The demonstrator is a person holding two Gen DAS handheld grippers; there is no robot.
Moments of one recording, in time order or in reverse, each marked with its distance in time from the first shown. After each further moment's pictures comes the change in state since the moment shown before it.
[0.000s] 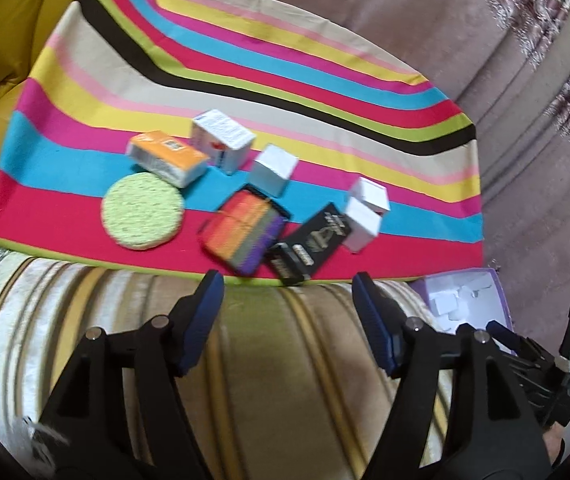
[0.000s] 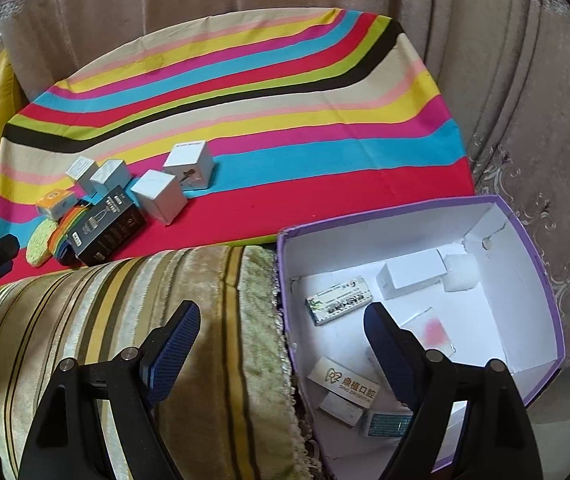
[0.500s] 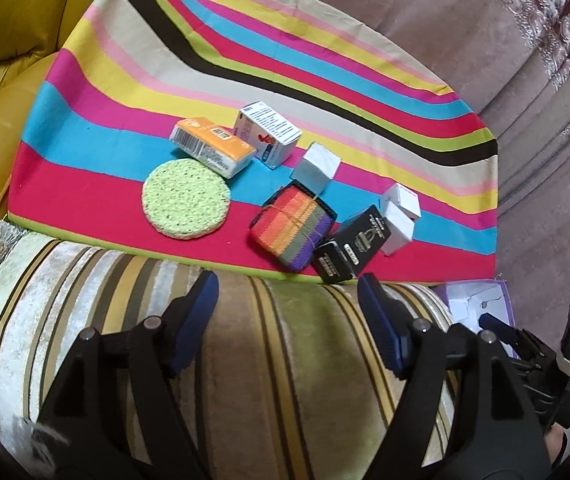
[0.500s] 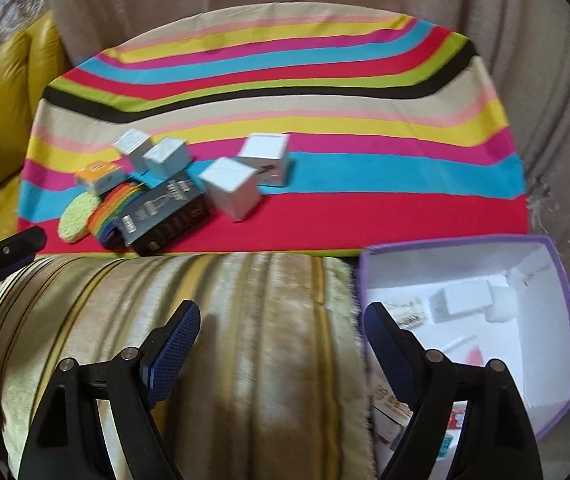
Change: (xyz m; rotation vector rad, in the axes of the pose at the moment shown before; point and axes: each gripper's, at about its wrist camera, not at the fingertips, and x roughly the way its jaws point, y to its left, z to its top) left arm -0.003 0.036 0.001 -0.078 0.020 0.023; right arm 0.012 0.057 0.012 -0.146 0.037 0.108
